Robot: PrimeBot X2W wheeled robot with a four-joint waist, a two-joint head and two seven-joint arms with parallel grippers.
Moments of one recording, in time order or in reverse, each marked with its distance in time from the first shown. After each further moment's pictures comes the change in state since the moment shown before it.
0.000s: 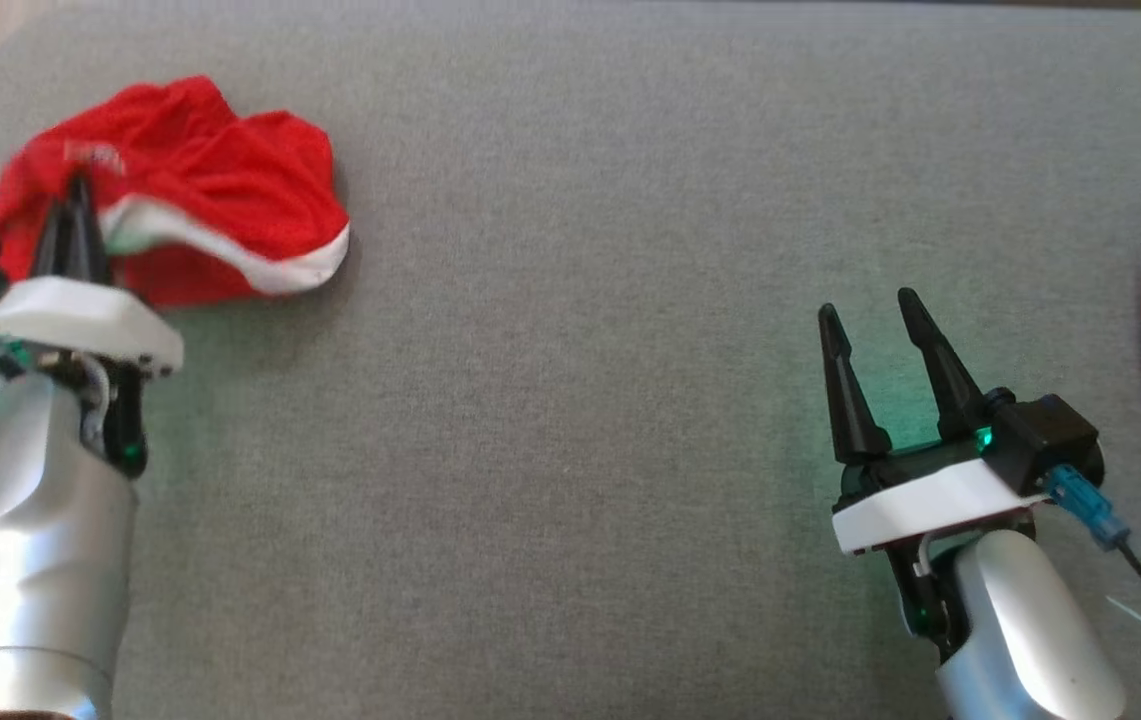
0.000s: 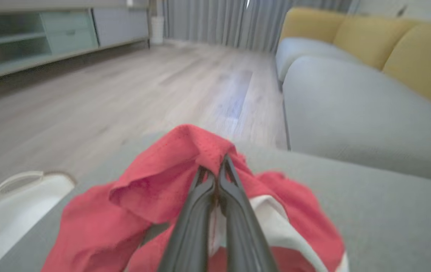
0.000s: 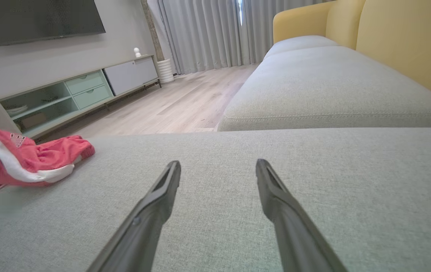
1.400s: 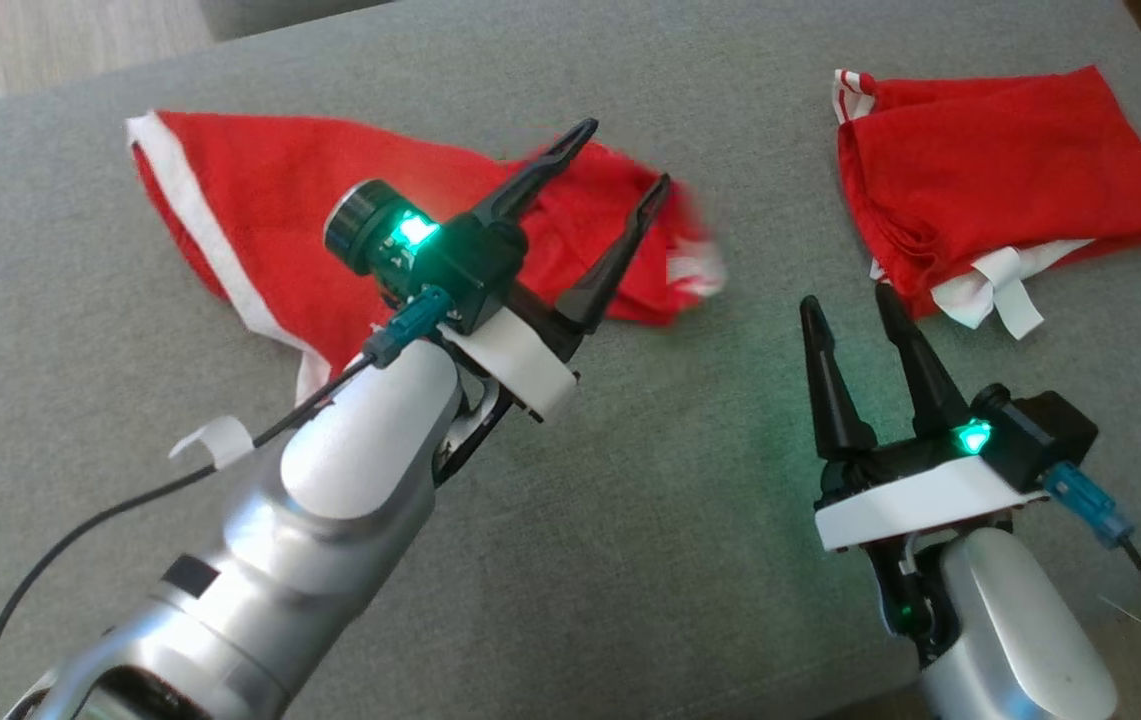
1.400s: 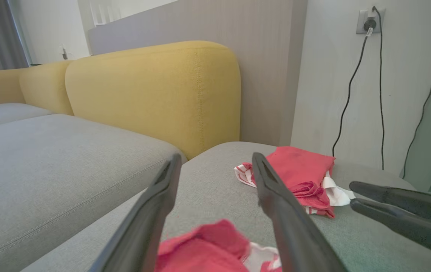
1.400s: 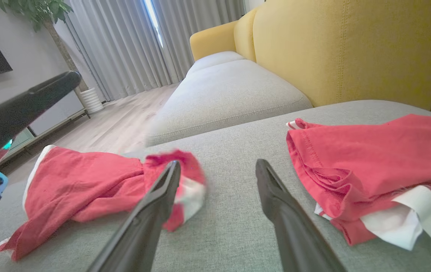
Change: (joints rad) left arm -0.061 -0.143 -0.779 -0.407 -0.016 0.003 -0.092; right arm -0.002 0.000 0.060 -0.023 0.141 0.000 0.000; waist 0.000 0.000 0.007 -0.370
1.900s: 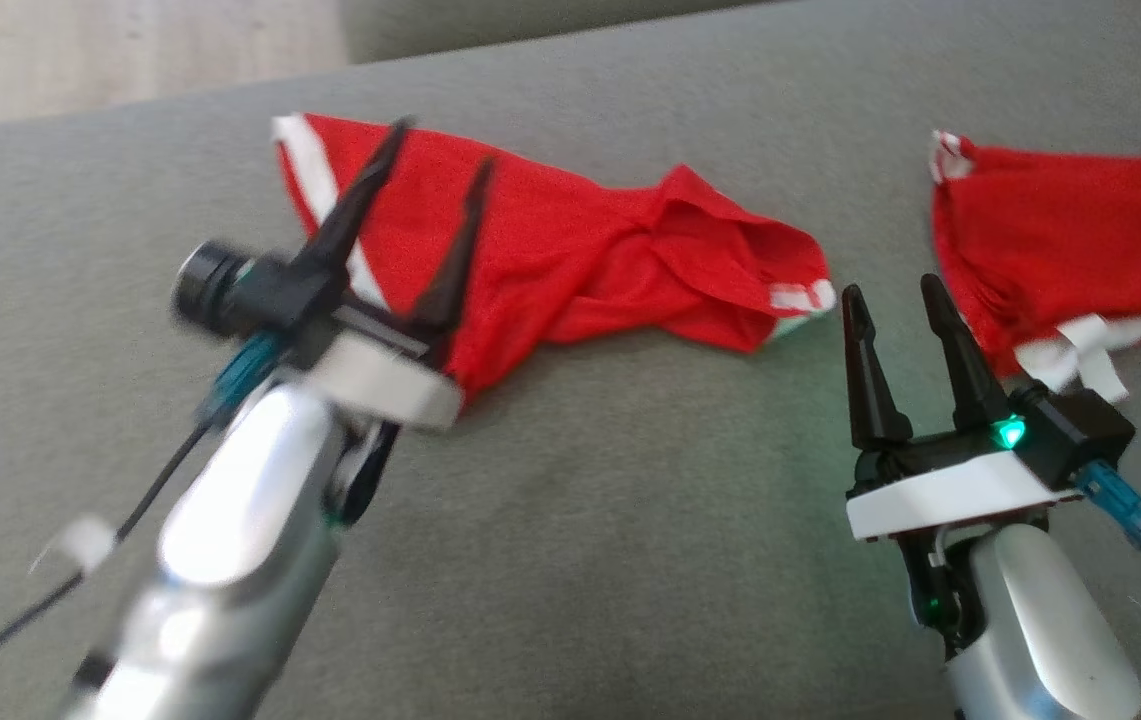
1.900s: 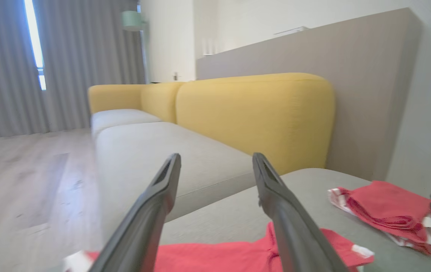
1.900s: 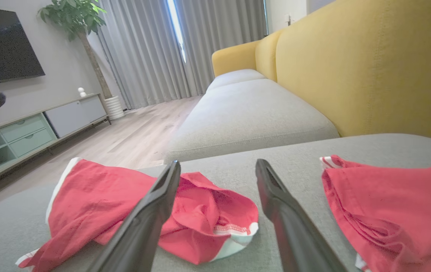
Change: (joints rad) left arm 0.188 0.094 0.240 -0.166 -0.008 0.073 -0.022; right arm 0.005 0.000 -0.073 -0.011 -0.056 0.000 0.000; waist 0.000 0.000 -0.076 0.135
